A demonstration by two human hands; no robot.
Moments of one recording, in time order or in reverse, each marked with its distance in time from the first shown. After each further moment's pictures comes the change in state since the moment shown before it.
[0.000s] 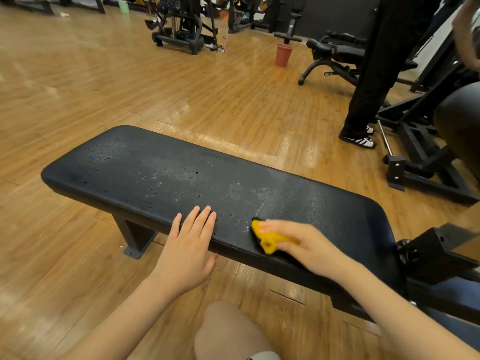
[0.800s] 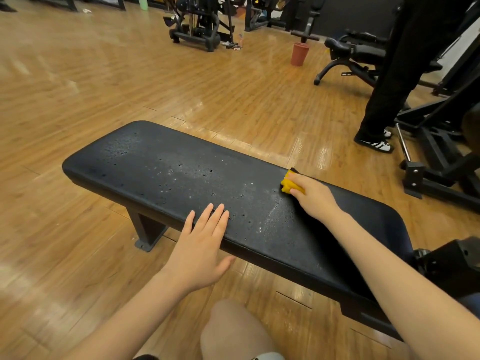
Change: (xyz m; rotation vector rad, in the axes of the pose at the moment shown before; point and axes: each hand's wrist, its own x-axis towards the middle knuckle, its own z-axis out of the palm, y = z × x) left_hand -0.001 0.000 -0.007 -0.052 -0.194 -0.019; right_hand 0.091 0.053 -0.031 -0.404 0.204 0.344
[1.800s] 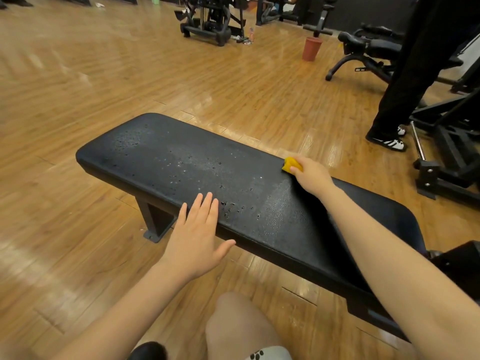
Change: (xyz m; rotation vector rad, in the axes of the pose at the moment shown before) left_hand -0.008 -0.006 -0.020 -0.075 -0.043 -0.167; right_hand 0.039 -0.023 -0.003 -0.008 -0.013 0.049
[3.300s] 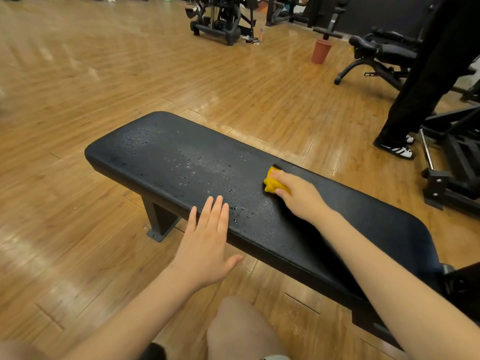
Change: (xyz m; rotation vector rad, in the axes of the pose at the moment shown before) left_hand 0.001 0.001 -0.001 0.012 -0.105 0.010; right_hand -0.024 -0.033 0.026 0.002 -0.087 -0.242
